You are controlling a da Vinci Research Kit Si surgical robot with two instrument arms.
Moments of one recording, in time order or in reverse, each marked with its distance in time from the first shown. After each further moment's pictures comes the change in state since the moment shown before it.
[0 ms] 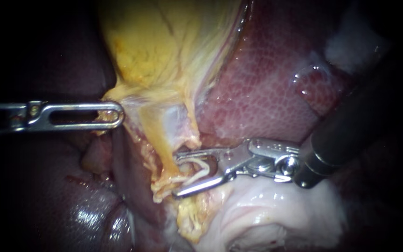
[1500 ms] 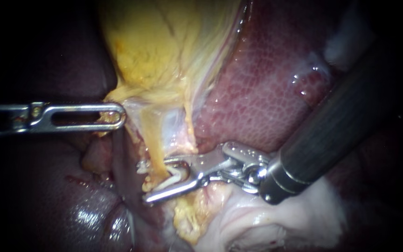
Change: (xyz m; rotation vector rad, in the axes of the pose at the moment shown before) right arm 0.004 -0.002 0.002 0.199 0.119 0.146; left arm 0.000 0.000 0.000 -0.002 -0.002 0.001
